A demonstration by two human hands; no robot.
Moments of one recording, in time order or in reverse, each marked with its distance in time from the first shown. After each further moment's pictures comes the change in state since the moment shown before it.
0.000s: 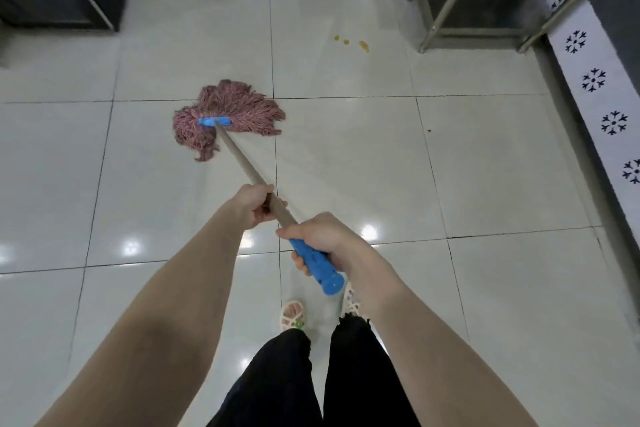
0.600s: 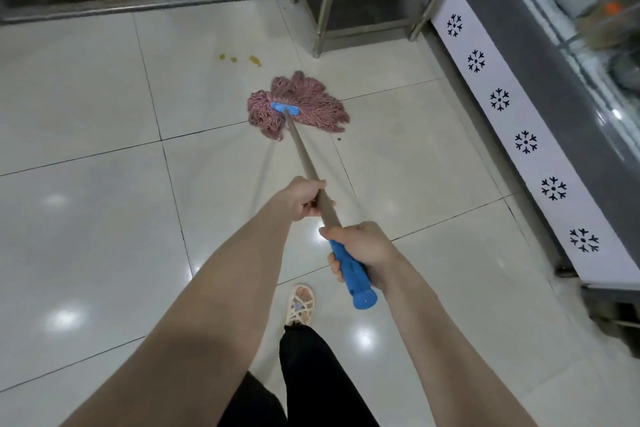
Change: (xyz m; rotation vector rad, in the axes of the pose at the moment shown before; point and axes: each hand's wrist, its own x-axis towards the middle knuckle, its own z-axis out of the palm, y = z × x) left_hand 0.078 0.083 0.402 0.337 -0.366 -0.006; right_hand -0.042 -0.047 -0.323 0.421 0.355 -0.107
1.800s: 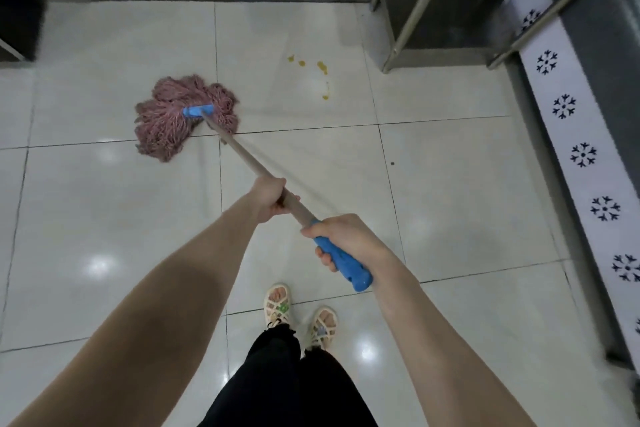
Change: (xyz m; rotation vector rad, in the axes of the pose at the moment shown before) left_hand 0.017 0.059 -0.204 -0.242 0.354 0.011; right_hand 0.084 -0.101 0.147 -0.364 -0.217 0.032
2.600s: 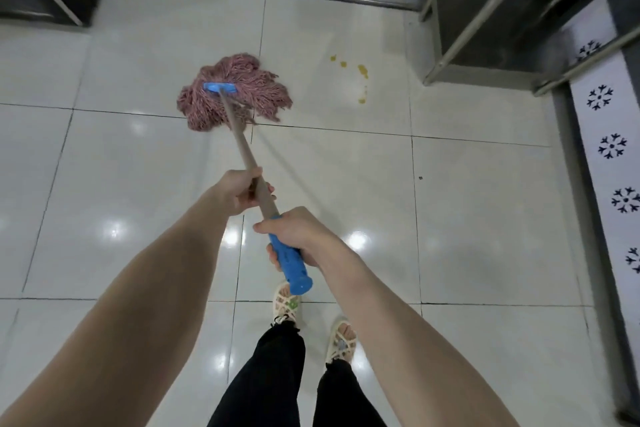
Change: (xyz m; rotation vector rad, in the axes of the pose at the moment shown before) left_hand 0.002 -0.002 -0.114 -0.241 0.064 0.007; right_hand 0.040 -0.018 0.110 -0.150 -0.209 0.062
